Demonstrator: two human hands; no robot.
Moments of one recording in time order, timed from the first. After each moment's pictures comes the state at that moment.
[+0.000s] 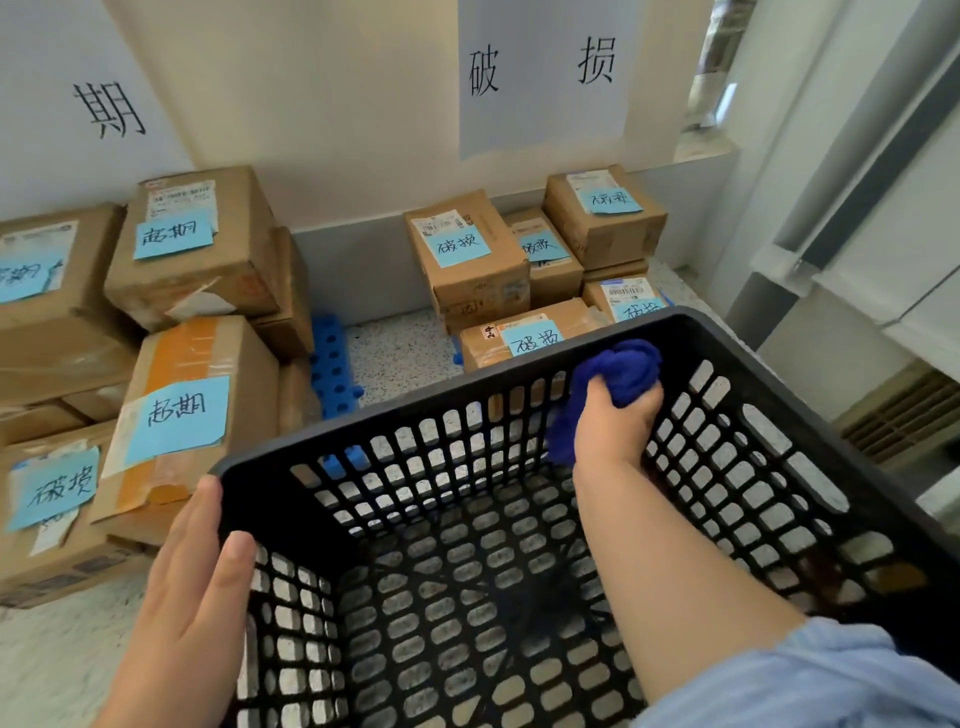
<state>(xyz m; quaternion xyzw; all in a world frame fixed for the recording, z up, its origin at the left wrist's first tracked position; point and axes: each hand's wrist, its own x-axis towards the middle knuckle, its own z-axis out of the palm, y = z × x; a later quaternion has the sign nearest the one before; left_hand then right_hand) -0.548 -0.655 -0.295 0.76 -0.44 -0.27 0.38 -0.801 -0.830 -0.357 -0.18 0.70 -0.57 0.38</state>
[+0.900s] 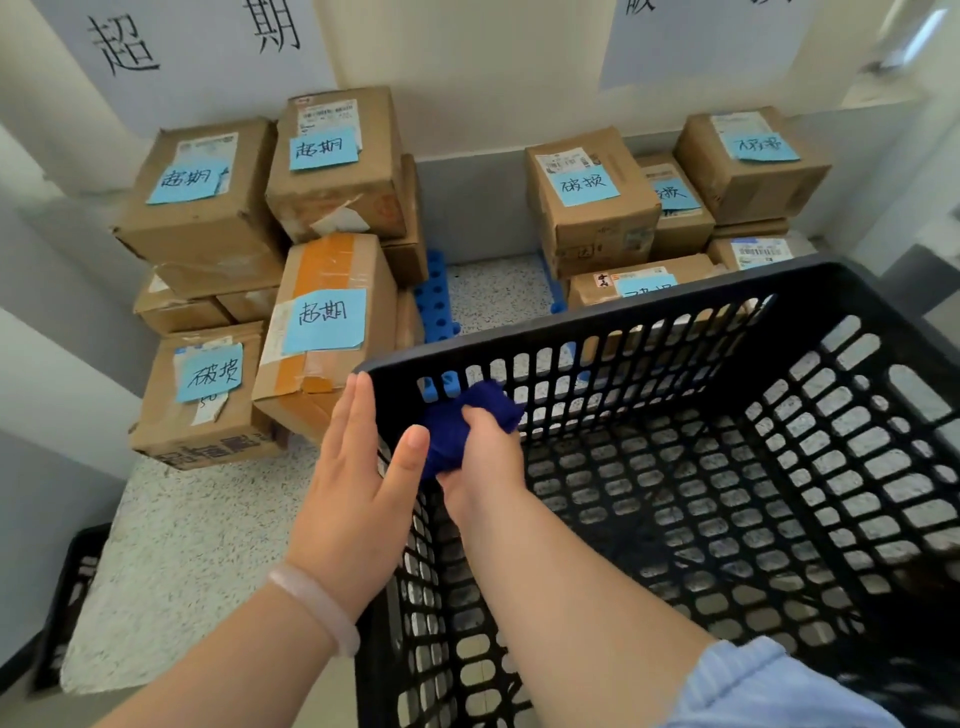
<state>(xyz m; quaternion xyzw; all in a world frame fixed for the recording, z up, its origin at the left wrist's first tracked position) -0.538 -0.652 -0.308 0.77 -0.50 -0.24 0.32 -0.608 -0.741 -0.389 -0.01 0.51 -0.45 0.74</state>
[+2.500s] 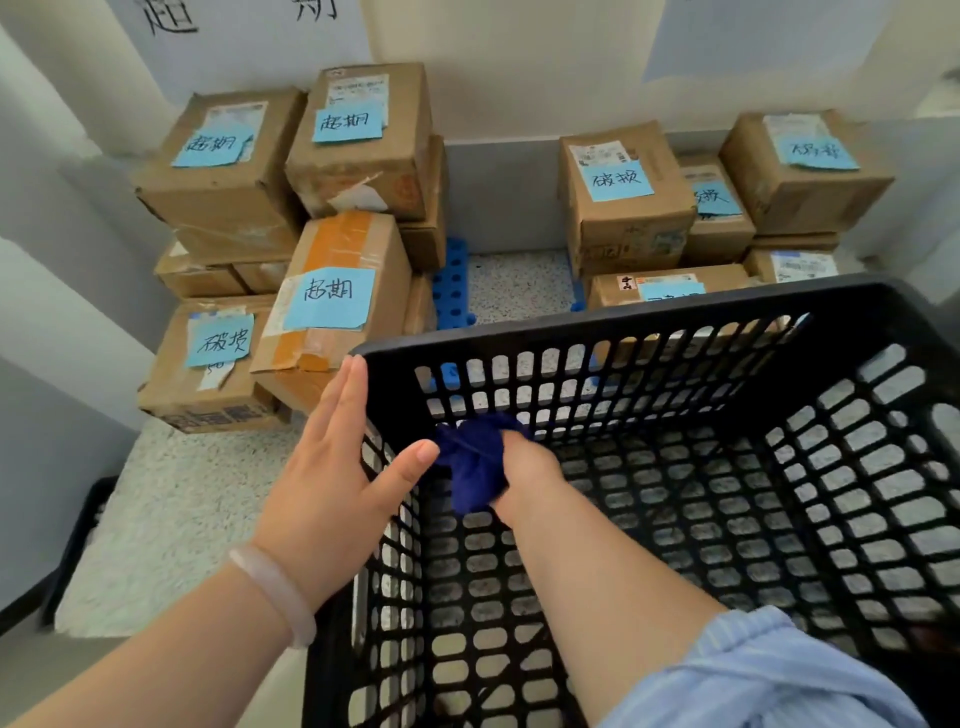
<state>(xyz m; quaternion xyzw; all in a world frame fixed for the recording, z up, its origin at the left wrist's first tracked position) -0.537 -0.649 -0.304 0.79 -0.52 -0.20 0.23 -0.640 -0.793 -0.490 -0.23 0.60 -0.12 0.76</state>
